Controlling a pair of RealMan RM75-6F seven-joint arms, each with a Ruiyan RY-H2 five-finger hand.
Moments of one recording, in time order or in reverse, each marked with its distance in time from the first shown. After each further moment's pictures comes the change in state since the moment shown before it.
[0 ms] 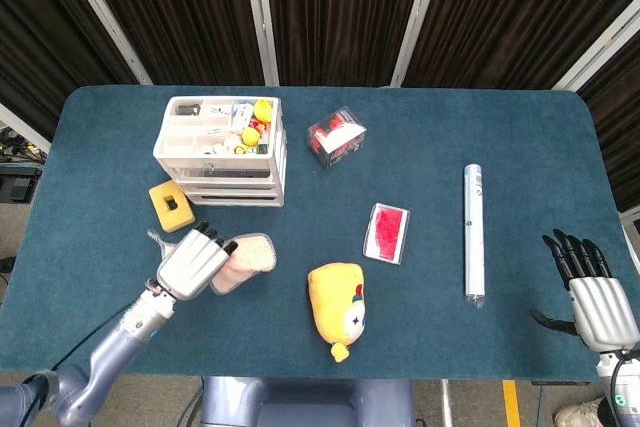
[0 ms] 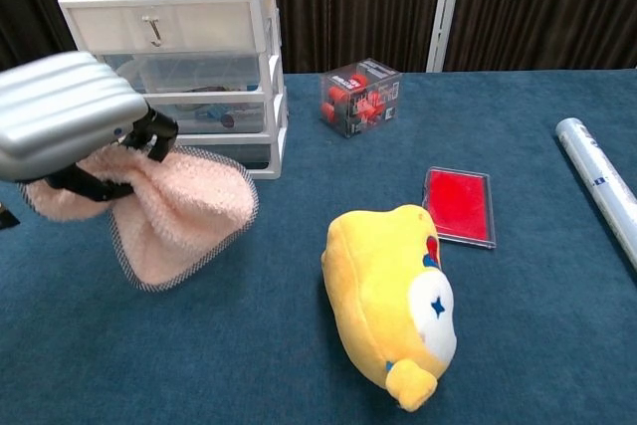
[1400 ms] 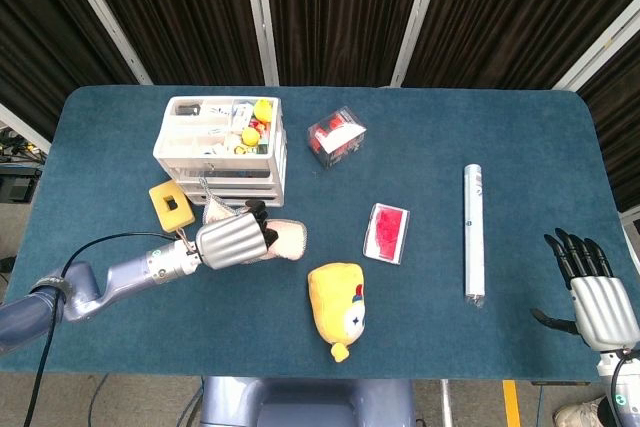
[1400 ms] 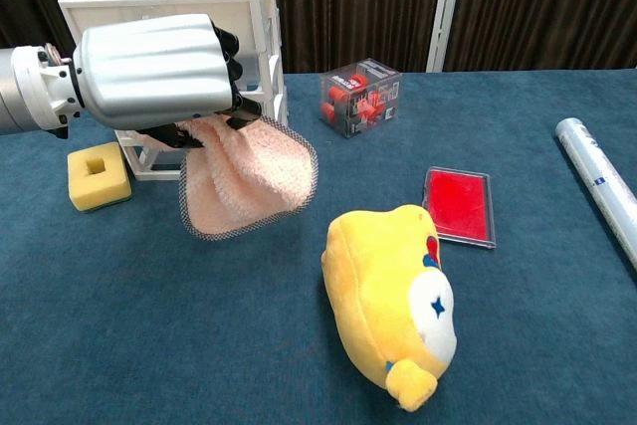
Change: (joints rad) left arm -0.333 -0.067 0.045 0.546 0.397 0.029 -0.355; right arm -0.001 -0.003 0.004 0.002 0.004 0.003 0.006
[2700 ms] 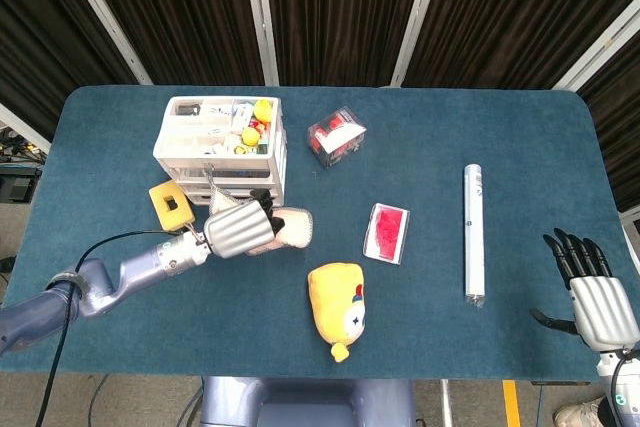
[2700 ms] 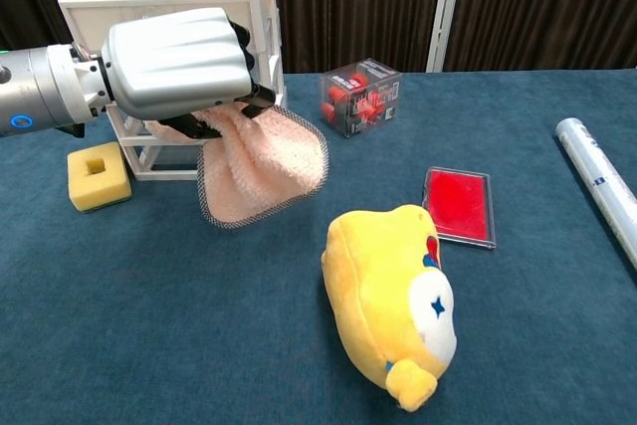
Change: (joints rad) left arm -0.028 -0.063 0.003 0.060 -0.094 -0.012 -0.014; right arm 0.001 0.002 -0.001 0.001 -0.005 0.001 0.007
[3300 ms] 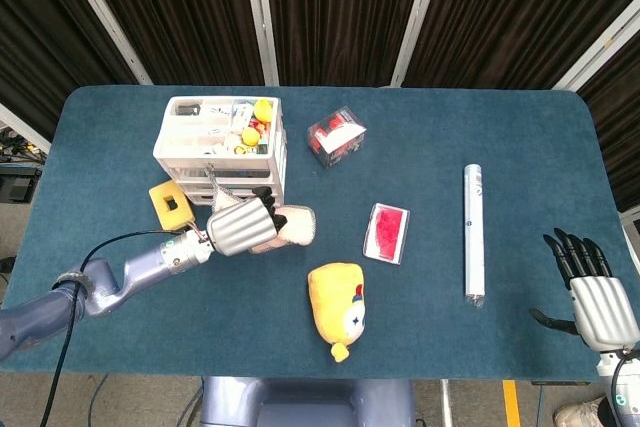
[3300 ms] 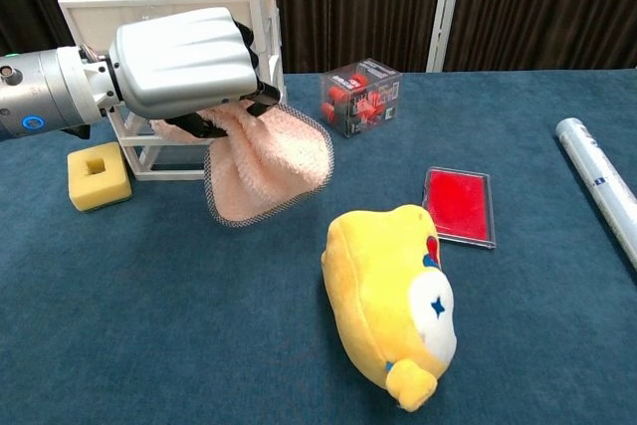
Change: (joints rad) left arm -0.006 -0.025 0.006 0.029 -0.021 0.008 -0.010; right arm -0.001 0.000 0.000 0.000 -0.001 0.002 0.002
